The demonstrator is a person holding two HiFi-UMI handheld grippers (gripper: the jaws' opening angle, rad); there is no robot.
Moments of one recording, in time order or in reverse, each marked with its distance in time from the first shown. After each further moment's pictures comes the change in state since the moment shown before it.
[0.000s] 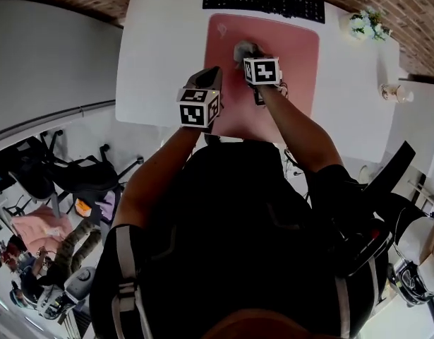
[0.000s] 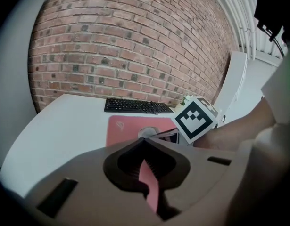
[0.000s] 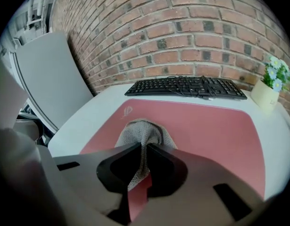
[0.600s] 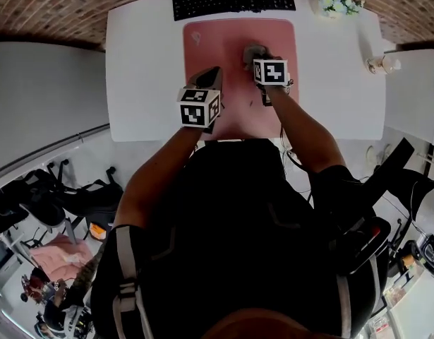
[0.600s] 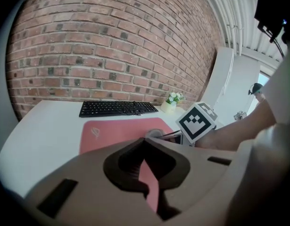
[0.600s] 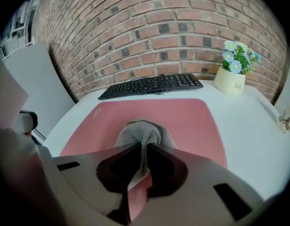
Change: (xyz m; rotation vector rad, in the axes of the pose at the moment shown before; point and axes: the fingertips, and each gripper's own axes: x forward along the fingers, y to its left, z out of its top) left arm 0.030 -0.057 0.012 0.102 0.022 -0.124; right arm -0.042 -0.092 -0.031 0.155 -0.029 -0.135
